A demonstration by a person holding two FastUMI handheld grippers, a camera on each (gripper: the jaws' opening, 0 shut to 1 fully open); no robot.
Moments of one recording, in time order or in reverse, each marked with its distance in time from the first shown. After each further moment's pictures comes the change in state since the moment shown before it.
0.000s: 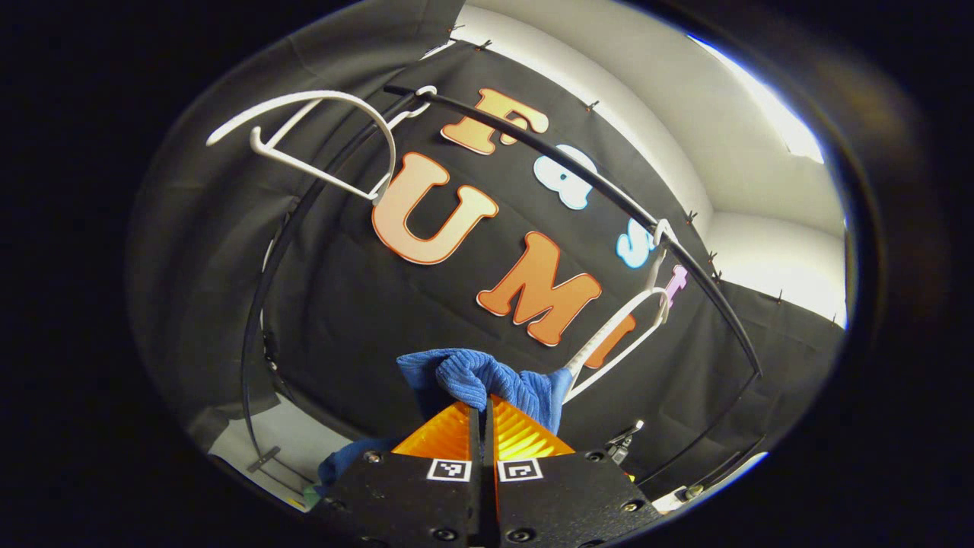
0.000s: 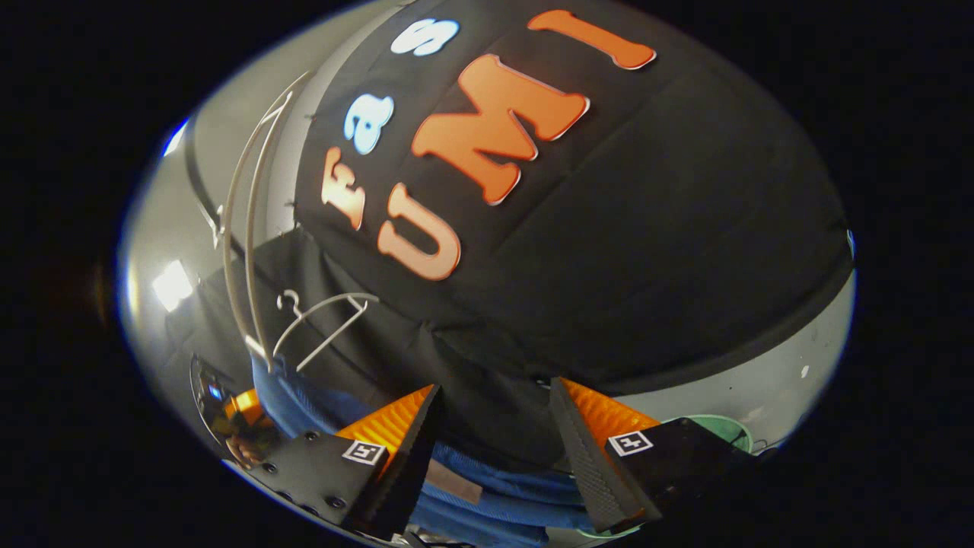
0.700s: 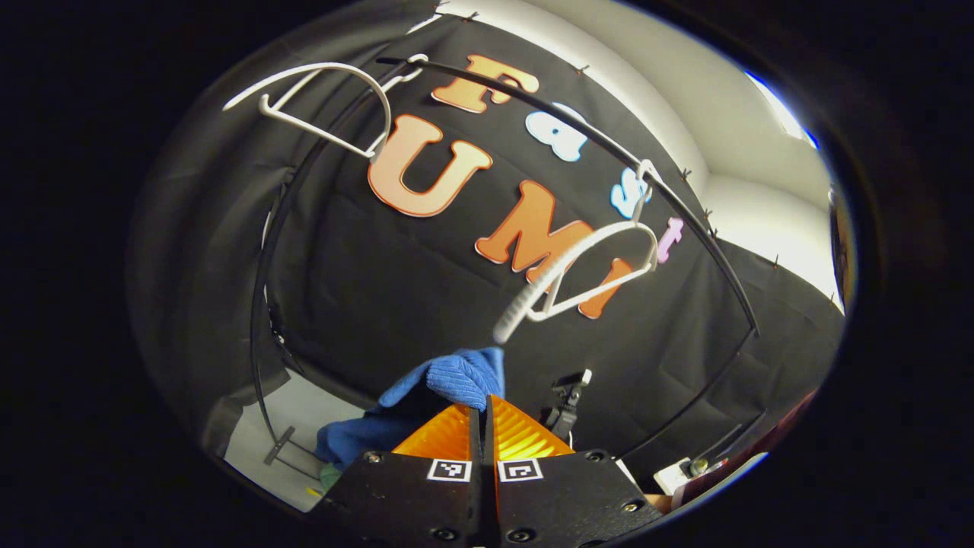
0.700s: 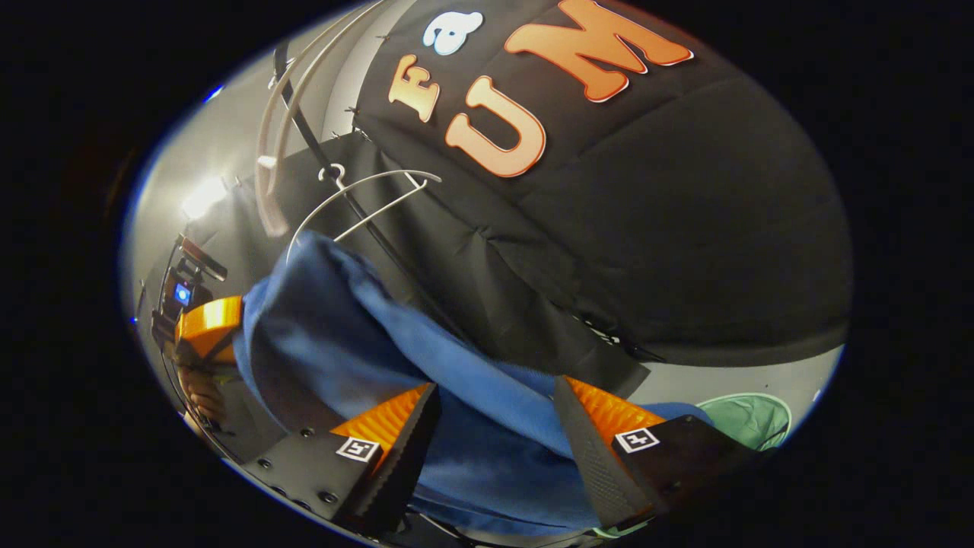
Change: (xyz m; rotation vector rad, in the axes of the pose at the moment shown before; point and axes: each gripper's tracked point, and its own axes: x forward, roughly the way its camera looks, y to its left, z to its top) left arm -0.001 -0.014 -0.077 0.066 0.206 -0.031; right arm 0.111 0.089 -0.118 -0.132 0.185 0.197
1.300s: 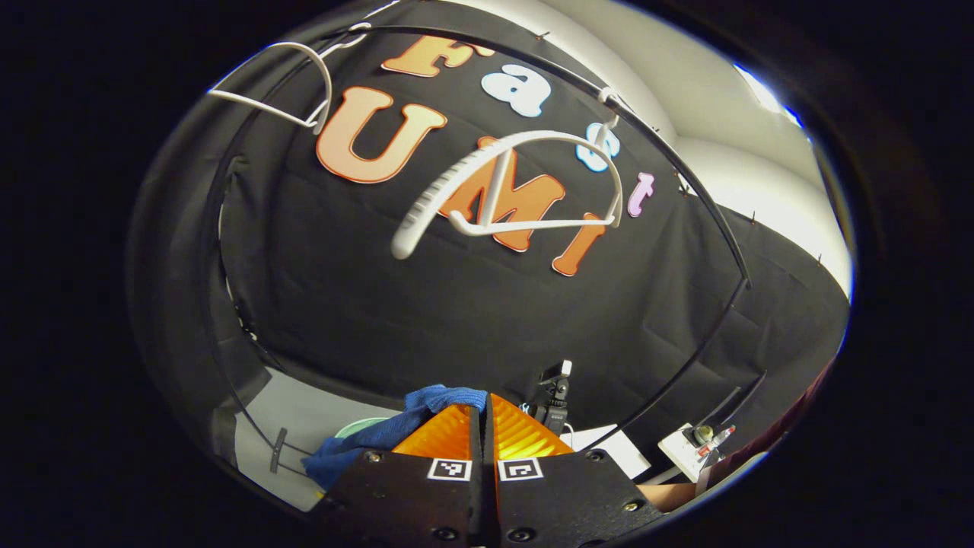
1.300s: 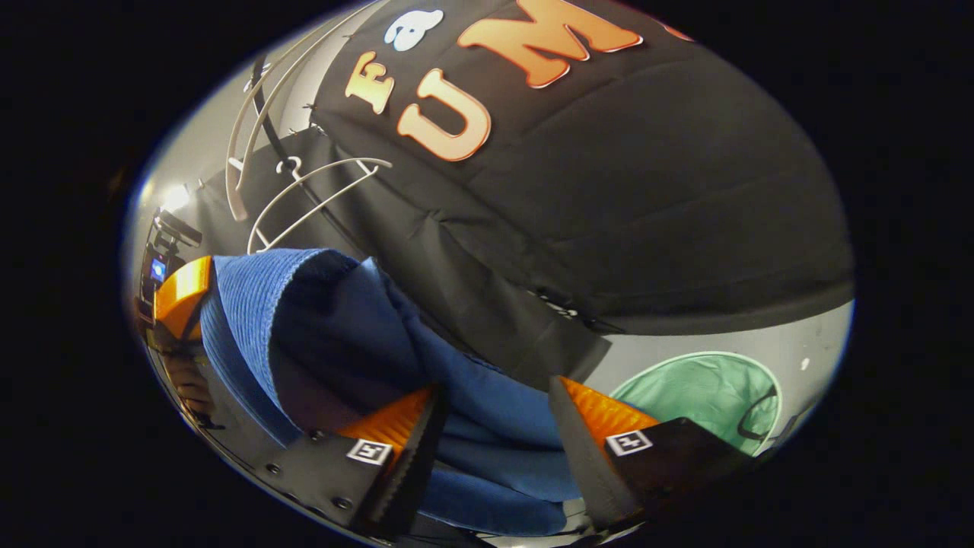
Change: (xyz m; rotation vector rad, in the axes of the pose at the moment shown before) left arm 0.044 -0.032 -0.030 0.079 0.093 -0.154; right arm -0.062 -0.053 -0.047 0.032 0.058 -0.249
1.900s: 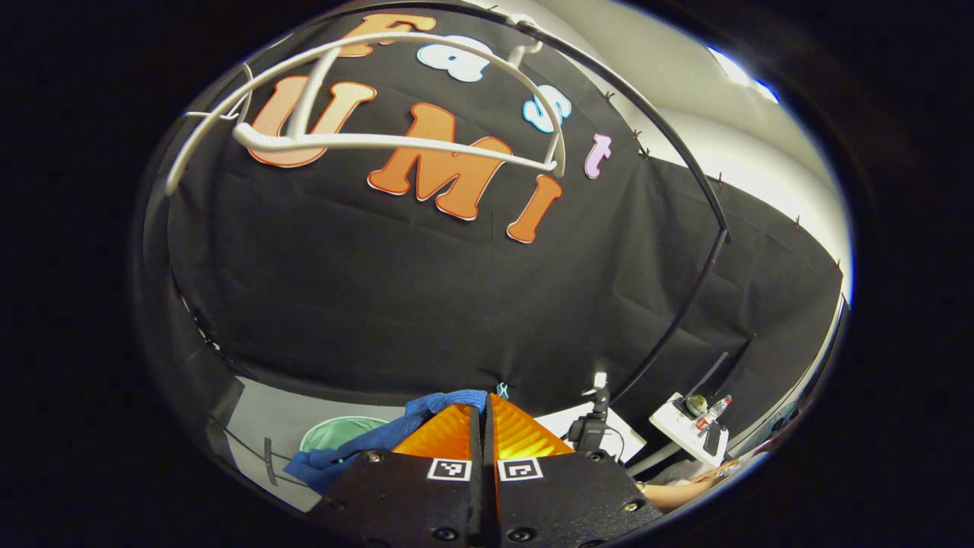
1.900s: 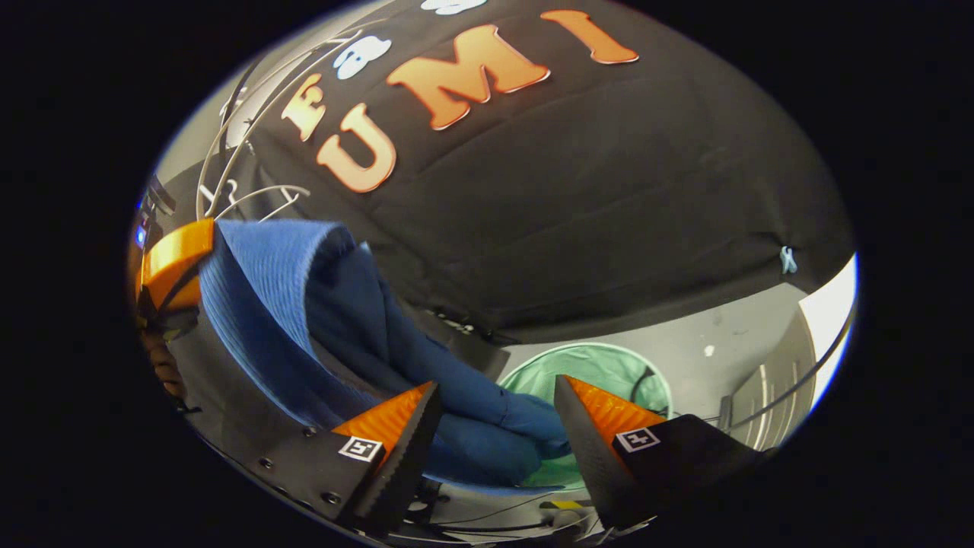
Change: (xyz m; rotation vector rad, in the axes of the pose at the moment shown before) left arm 0.050 -0.031 -0.024 0.111 0.109 -0.107; right arm -0.134 -0.086 -0.001 0.064 -0.132 -0.385
